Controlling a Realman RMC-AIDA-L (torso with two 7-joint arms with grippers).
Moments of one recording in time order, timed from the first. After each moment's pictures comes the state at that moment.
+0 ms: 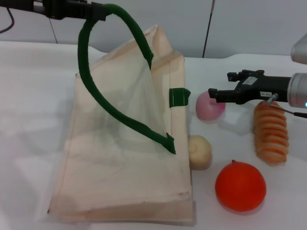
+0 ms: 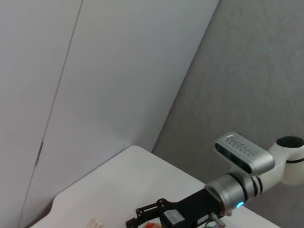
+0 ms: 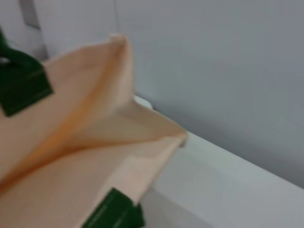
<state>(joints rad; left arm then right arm) -1.10 -1.76 2.87 -0.70 -0.24 2.05 -1.70 0.85 2.02 -0.57 -0.32 0.96 1.04 -1.77</state>
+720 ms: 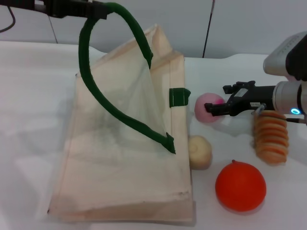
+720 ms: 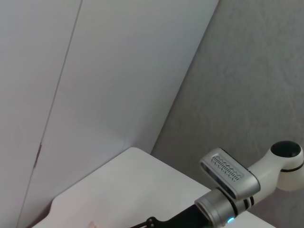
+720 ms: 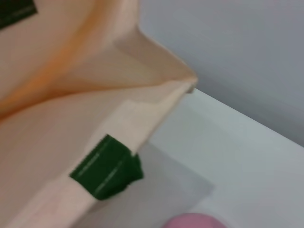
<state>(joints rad) -1.10 -1.76 2.87 -0.70 -0.24 2.05 -1.71 0.91 2.02 -0.74 -0.24 0.96 0.87 -1.74</state>
